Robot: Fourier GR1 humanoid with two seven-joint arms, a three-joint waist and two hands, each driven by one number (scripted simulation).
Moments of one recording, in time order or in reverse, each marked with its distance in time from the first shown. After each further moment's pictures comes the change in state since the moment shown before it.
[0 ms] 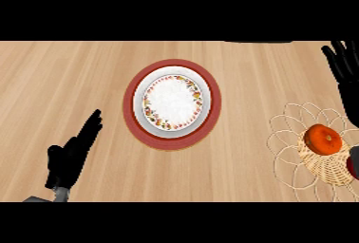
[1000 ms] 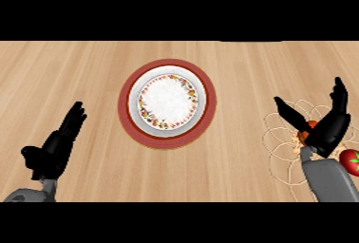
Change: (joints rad) left arm -0.032 -0.010 0.142 0.141 0.026 -0.085 -0.207; right arm 0.083 0.185 0.117 0.287 0.726 -0.909 0.087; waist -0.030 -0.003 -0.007
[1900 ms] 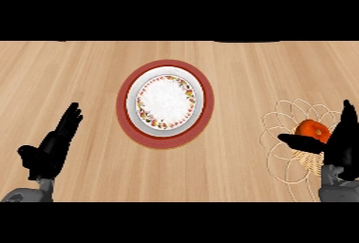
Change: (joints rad) left arm -0.002 -0.007 0.041 0.050 -0.009 -0.035 -0.023; right arm 0.144 -0.101 0.068 -0.324 0.491 0.530 0.869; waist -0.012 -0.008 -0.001
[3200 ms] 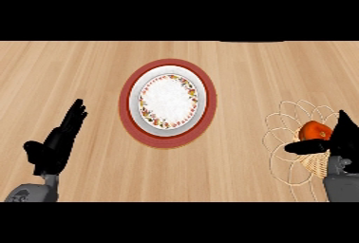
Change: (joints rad) left arm -0.024 -0.054 0.045 0.002 -0.063 -0.042 0.025; right arm -0.042 0.055 -0.135 0.064 -0.033 0.379 0.095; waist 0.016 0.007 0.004
